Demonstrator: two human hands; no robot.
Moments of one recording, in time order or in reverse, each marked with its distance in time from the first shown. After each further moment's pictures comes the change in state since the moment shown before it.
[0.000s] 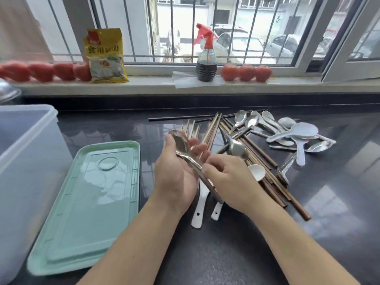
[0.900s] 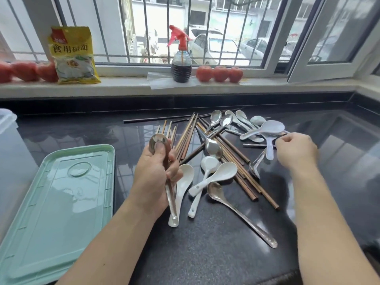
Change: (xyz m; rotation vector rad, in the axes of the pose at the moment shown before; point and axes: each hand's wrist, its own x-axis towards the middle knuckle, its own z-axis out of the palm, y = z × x) left_hand 0.000 -0.004 -0.005 0.217 -0.102 -0.027; right_hand 0.018 0.097 -0.143 -0.394 0.636 0.645
